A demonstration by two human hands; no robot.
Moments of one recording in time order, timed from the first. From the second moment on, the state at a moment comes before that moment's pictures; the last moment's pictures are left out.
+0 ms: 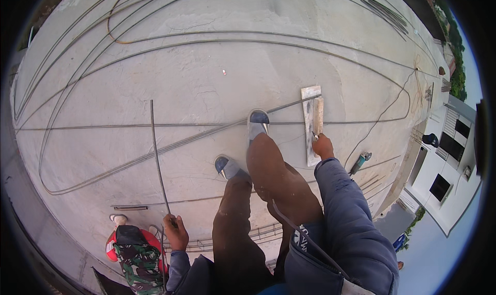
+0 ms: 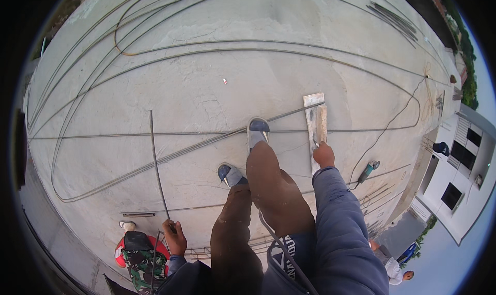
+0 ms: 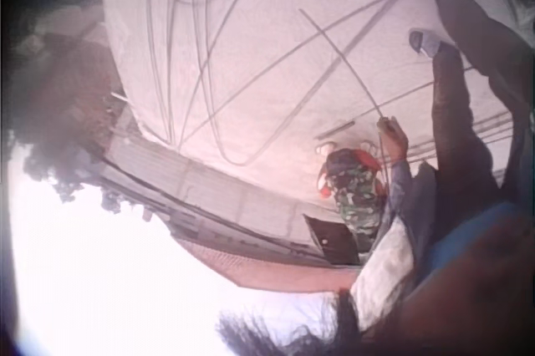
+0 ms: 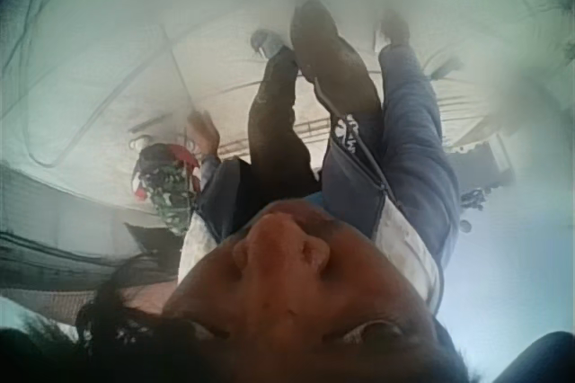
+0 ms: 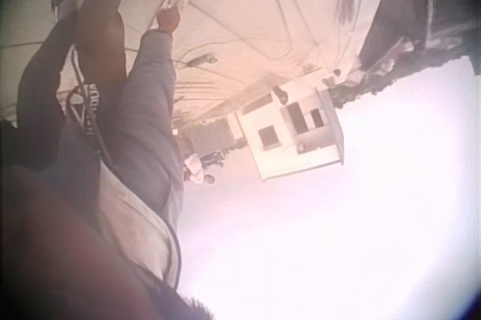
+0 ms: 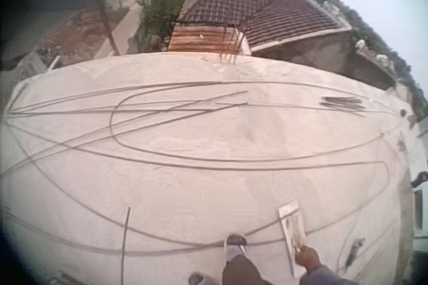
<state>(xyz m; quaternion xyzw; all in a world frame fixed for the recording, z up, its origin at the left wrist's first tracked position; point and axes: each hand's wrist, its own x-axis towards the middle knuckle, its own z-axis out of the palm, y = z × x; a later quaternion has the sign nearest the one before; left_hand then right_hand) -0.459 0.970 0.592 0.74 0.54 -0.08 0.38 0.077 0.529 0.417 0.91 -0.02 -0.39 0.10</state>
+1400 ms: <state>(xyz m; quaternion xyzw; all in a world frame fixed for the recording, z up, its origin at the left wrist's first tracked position) 0.239 1.290 0.325 0.88 0.17 -0.29 0.33 0.570 0.755 0.355 0.95 0.22 -0.20 0.06</state>
